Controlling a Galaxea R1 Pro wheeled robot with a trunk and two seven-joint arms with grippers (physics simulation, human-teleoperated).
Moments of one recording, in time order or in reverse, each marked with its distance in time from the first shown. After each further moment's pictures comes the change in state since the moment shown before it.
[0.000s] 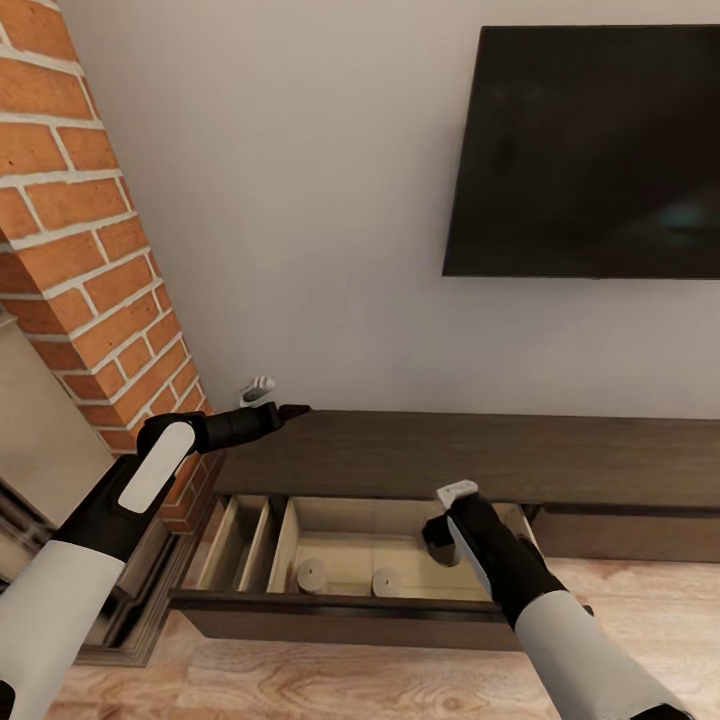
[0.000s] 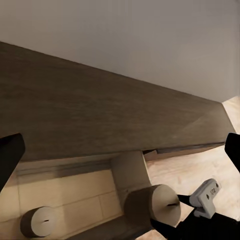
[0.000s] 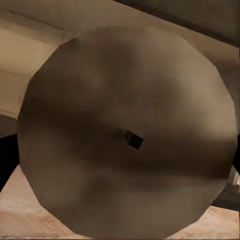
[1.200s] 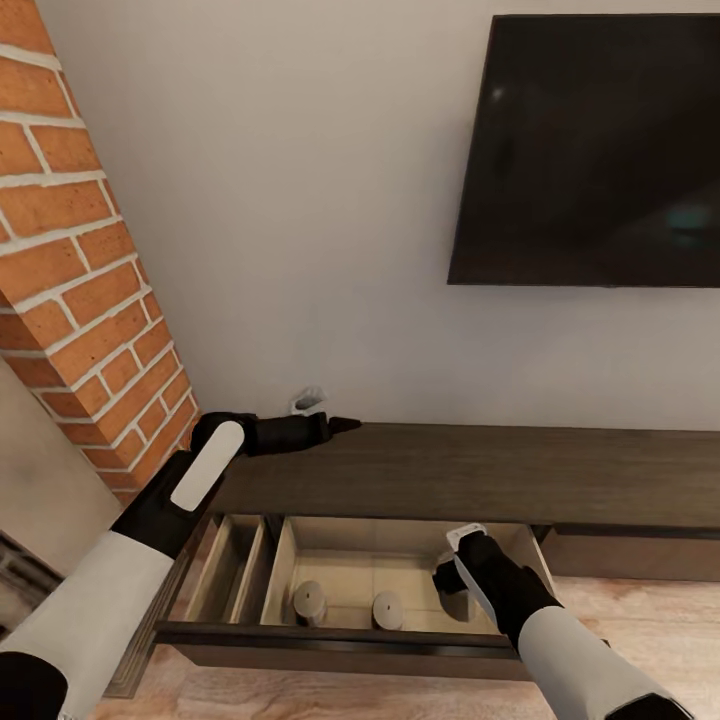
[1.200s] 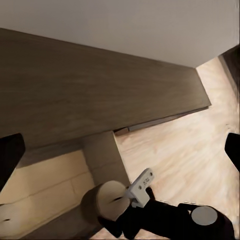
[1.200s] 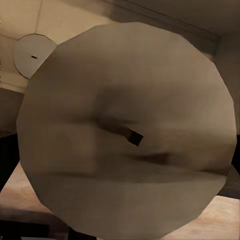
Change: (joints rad) left arm -0.029 -0.138 -0.087 0.021 -0.007 0.090 -0.001; right arm 0.004 -0.002 -0.004 0.285 -0.003 -0.114 0.013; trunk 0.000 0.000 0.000
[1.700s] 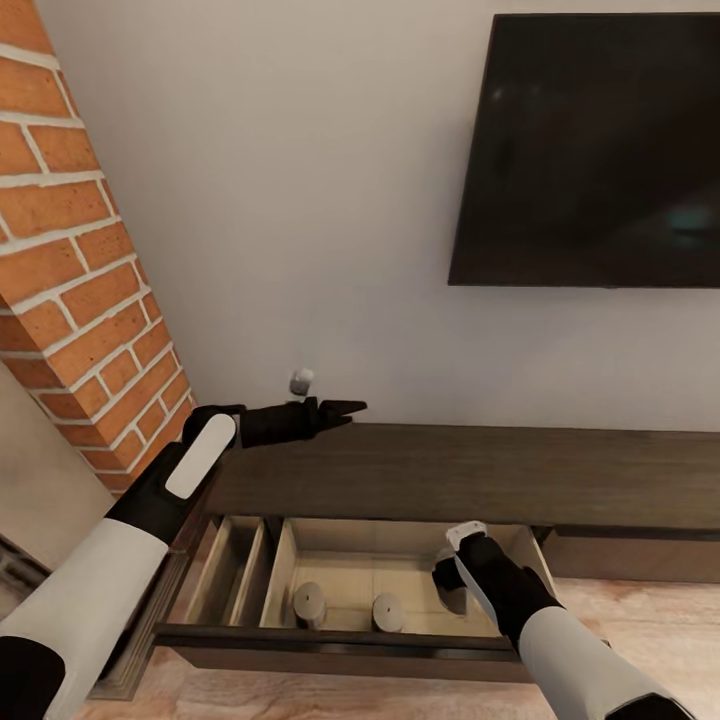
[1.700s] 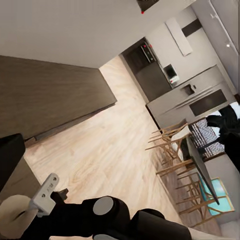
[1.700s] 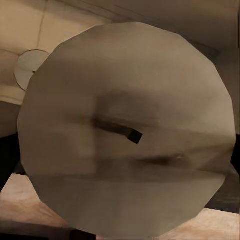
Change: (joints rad) left arm -0.040 0.023 0.020 0.079 -0.007 0.016 -0.504; right arm 0.000 -0.002 0.000 0.007 -0.001 -0.053 0.001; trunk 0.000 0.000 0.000
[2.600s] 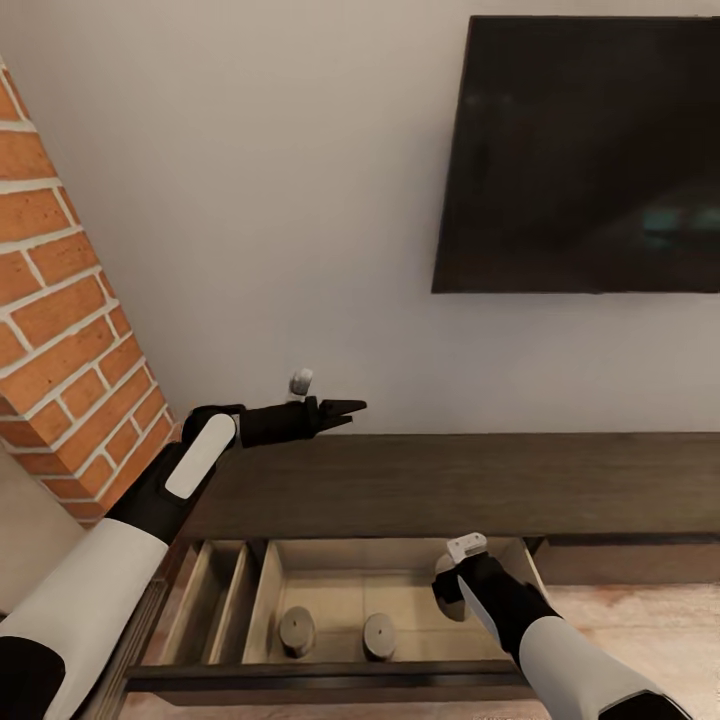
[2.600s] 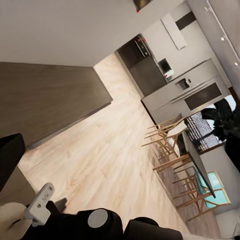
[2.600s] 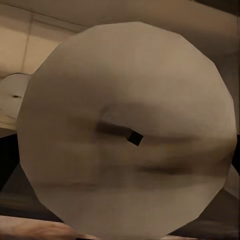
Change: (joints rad) left arm 0.001 0.000 0.001 0.000 0.001 -0.002 -0.006; right arm 0.002 0.007 -0.002 0.129 -0.001 -0.179 0.000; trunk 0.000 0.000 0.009
